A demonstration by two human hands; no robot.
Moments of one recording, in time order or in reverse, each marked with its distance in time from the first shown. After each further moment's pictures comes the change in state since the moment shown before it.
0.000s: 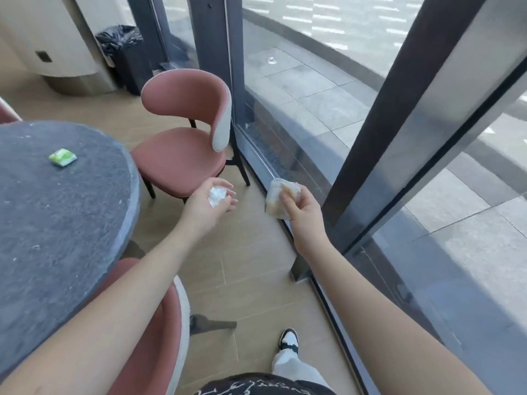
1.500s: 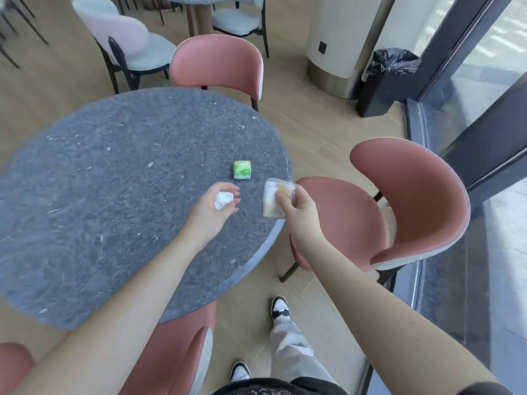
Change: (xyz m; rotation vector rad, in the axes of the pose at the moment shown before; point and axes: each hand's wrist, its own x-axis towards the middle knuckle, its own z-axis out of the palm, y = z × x) left_hand 0.184 -0.105 -0.307 -0.123 0.964 -0.285; right_hand 0.307 0.009 0.468 -0.216 -1.012 -0.036
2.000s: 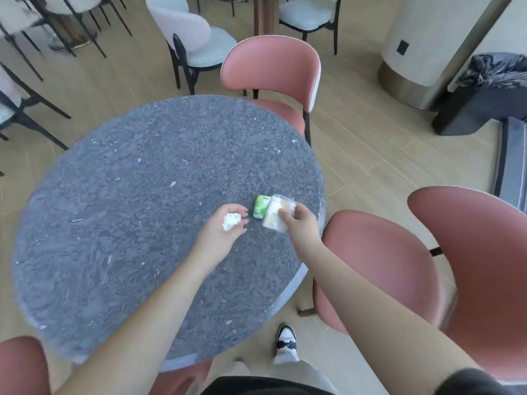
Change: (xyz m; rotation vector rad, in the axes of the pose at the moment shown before) left_hand 0.114 0.000 0.019 0.071 0.238 -0.172; right_hand 0.199 0.037 0.038 0.016 -0.229 0.261
